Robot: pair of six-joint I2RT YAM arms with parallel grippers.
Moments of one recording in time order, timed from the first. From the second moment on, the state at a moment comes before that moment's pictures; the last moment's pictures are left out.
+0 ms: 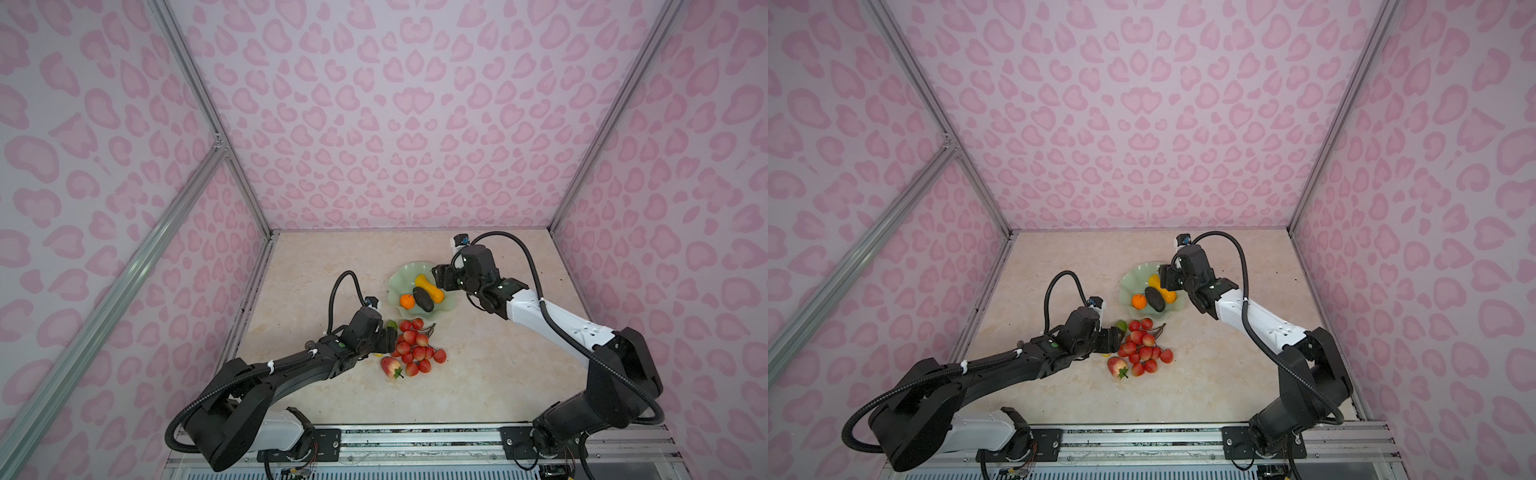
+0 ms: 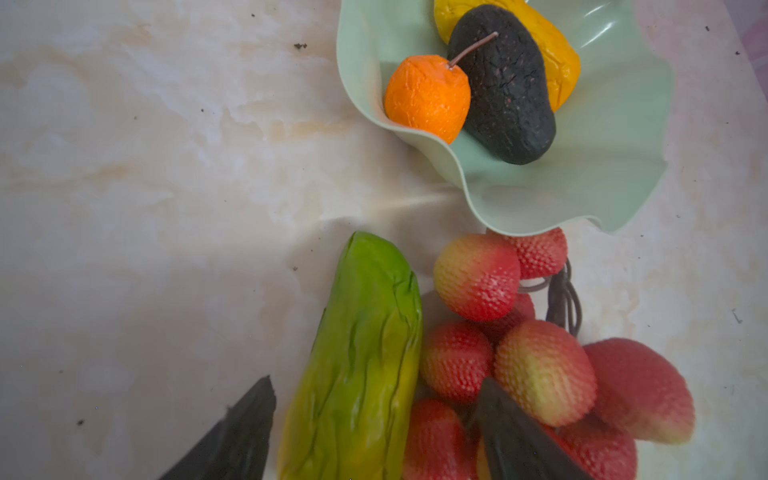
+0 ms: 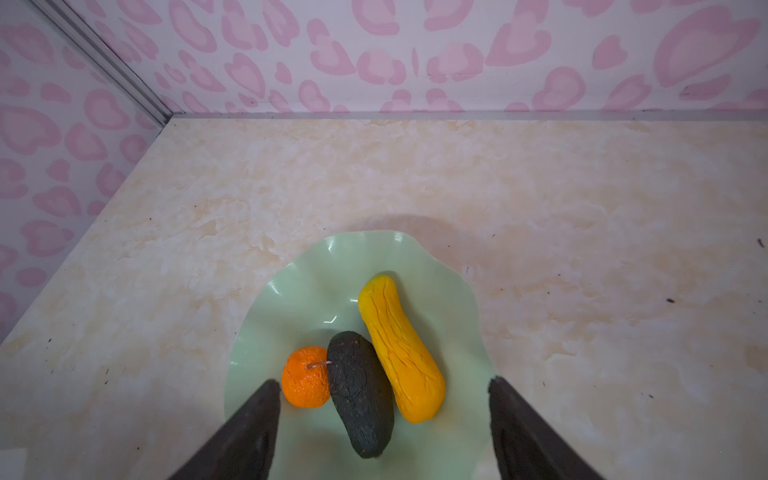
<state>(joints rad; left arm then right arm) -0.69 1.37 0.58 -0.03 -0.05 -0.54 0.52 1.50 1.08 -0.16 0.08 0.34</state>
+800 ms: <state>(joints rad) -0.69 1.17 0.70 -0.16 -0.11 -0.40 0.46 1.32 0.90 -0.13 0.10 0.39</state>
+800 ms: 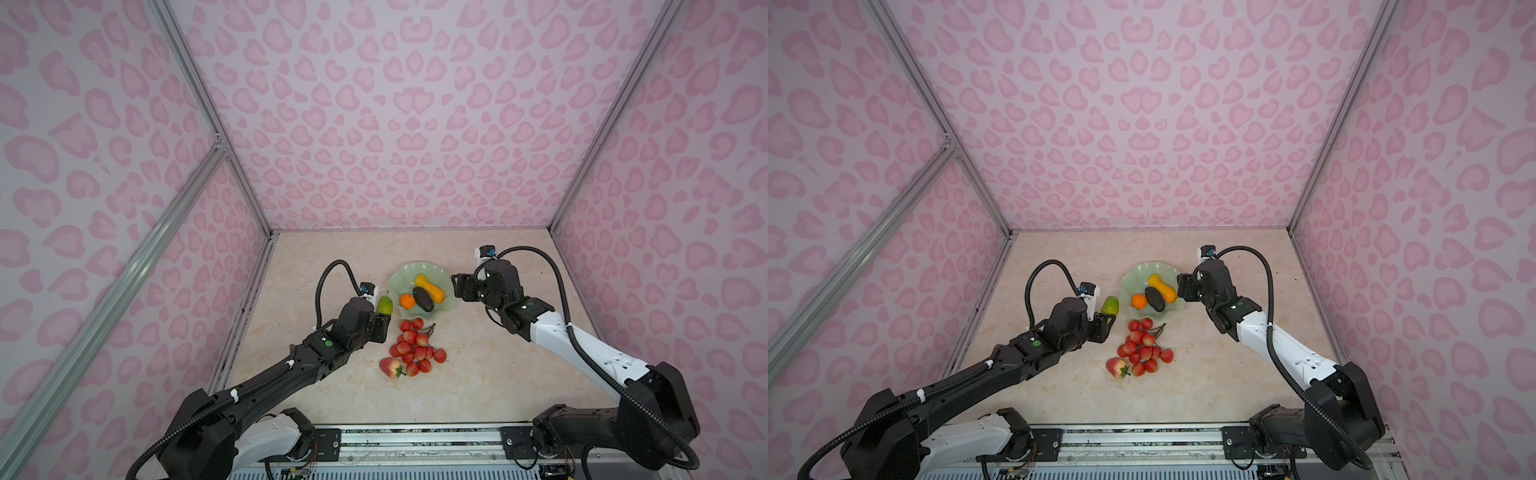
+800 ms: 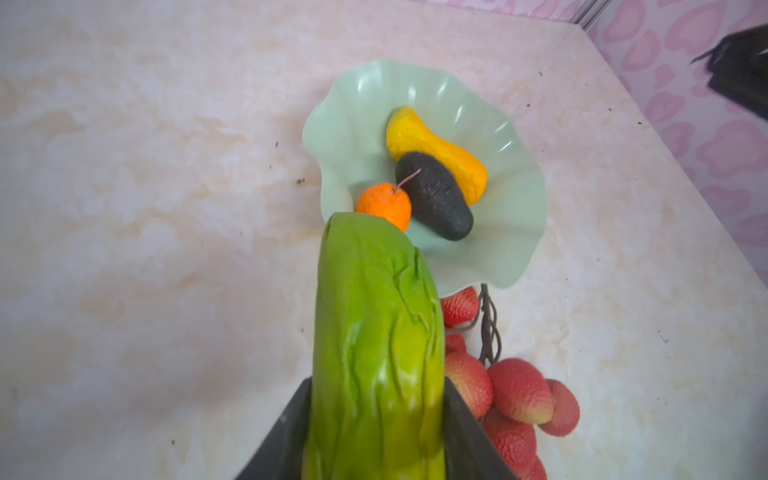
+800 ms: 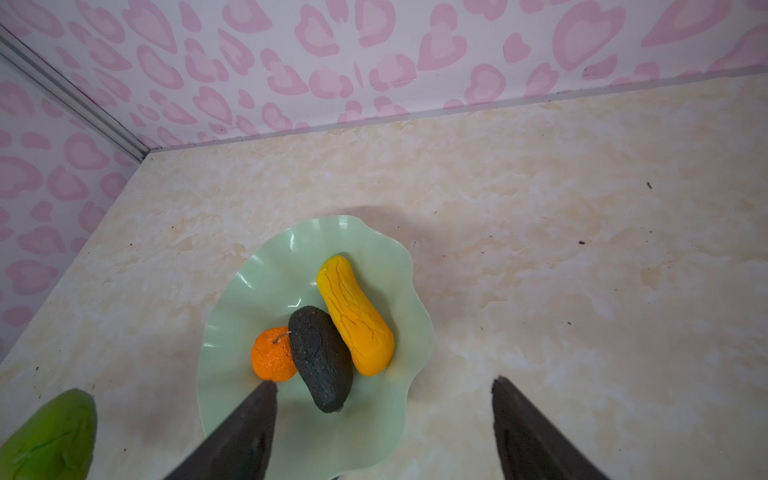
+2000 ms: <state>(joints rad) -0.56 1.86 1.37 -0.26 0.04 -0.19 0.45 1.02 0.71 -0.25 0.17 0.37</state>
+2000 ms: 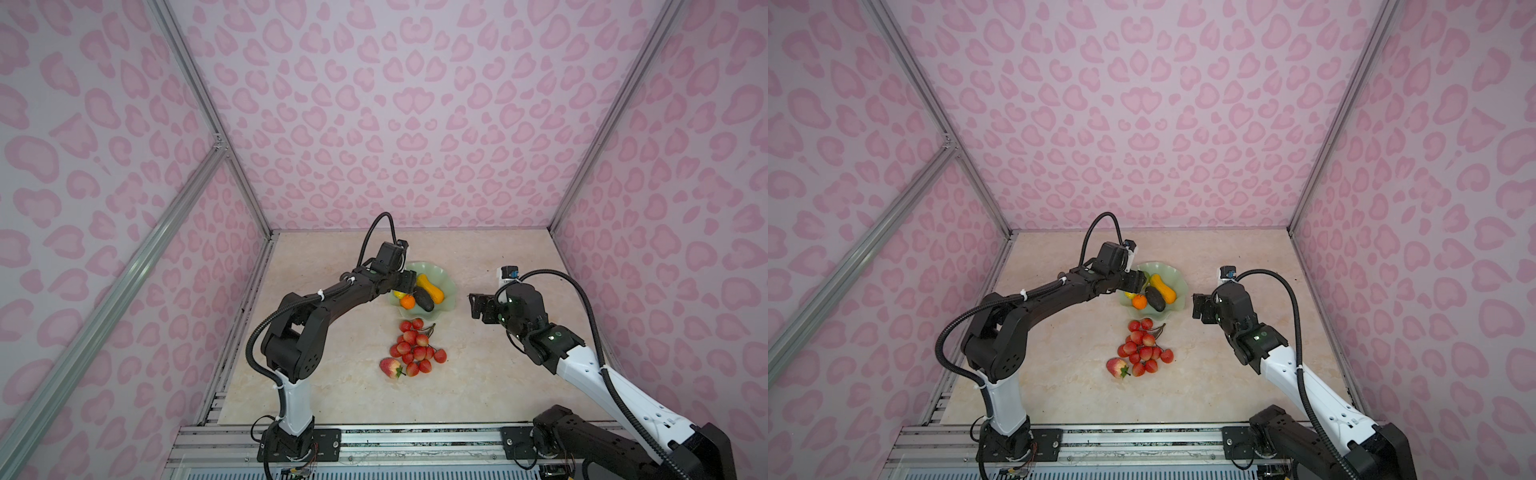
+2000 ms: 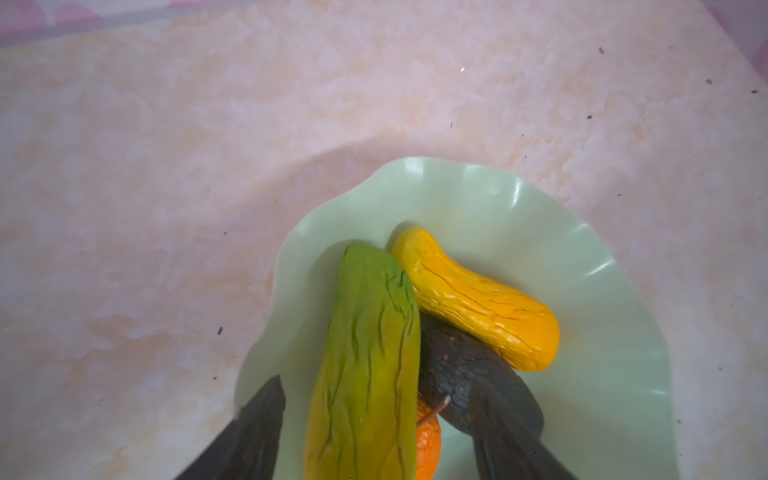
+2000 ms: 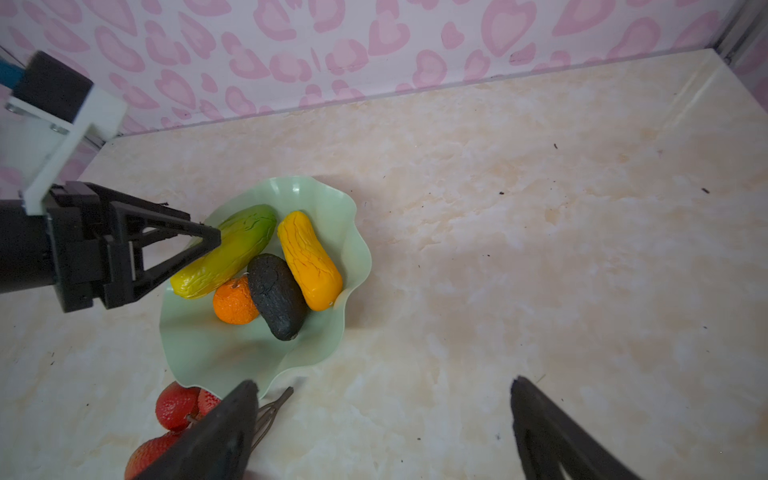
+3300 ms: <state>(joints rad) -0.50 0.40 0.28 -0.19 -0.52 -0.63 1.10 1.73 1.03 -0.31 -0.03 0.37</state>
